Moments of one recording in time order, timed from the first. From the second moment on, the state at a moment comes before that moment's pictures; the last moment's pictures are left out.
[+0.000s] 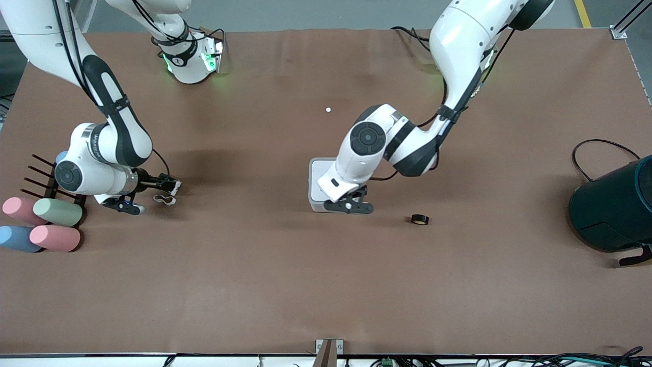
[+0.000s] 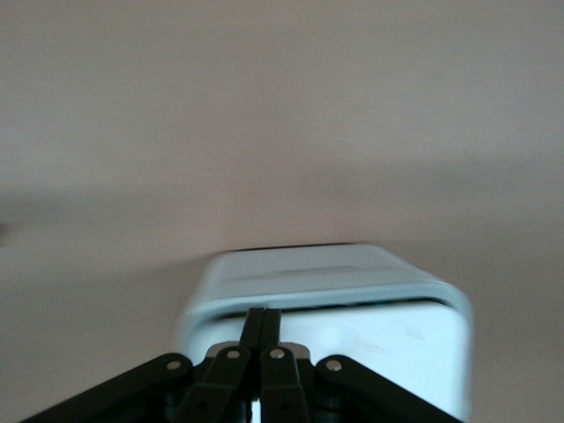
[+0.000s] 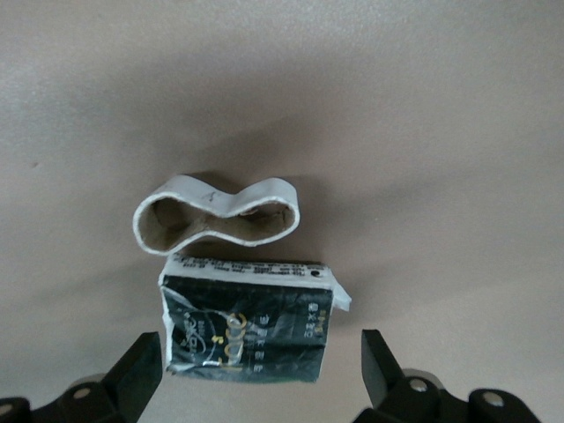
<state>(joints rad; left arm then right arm) -0.46 0.67 -0.25 -1.42 0.09 2.13 -0.66 -0.11 0.41 0.03 -2.15 0.07 2.26 0.15</state>
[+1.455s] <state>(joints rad) -0.17 0.72 -0.25 -1.68 0.09 2.33 -0.22 -0.04 0.41 0.03 -1.94 0.18 1.98 0.37</state>
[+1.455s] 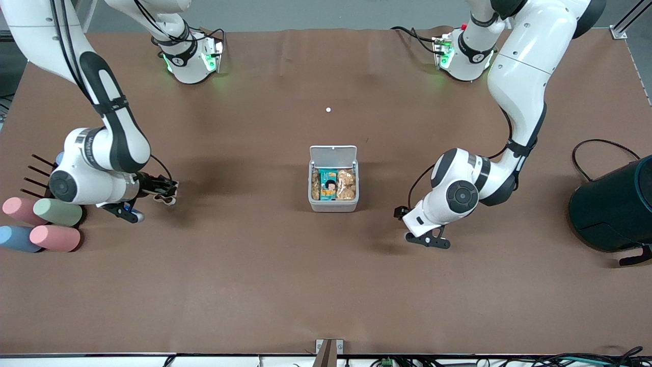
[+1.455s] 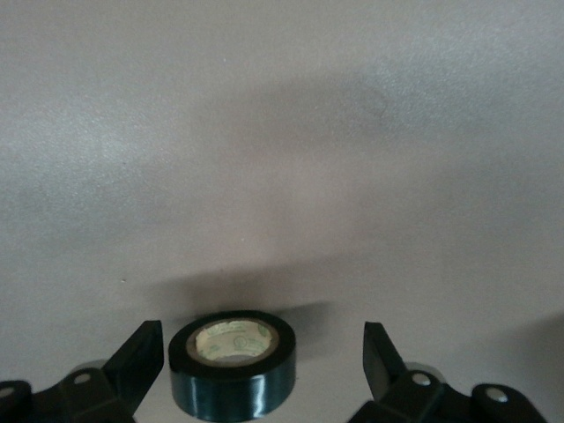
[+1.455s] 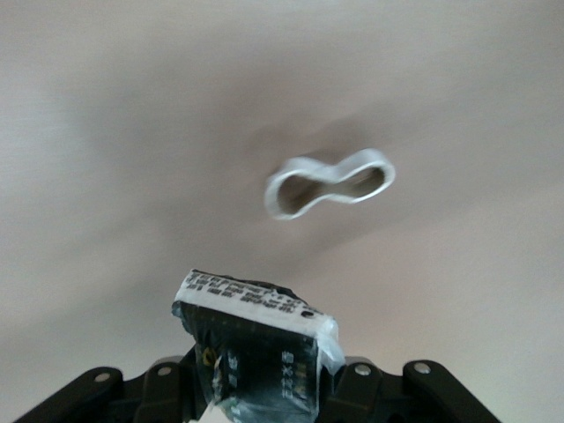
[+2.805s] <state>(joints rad) -0.16 0.68 -0.25 -1.71 0.10 2.35 -0.22 0.67 0.55 0.05 -1.47 0.33 2.14 1.11</state>
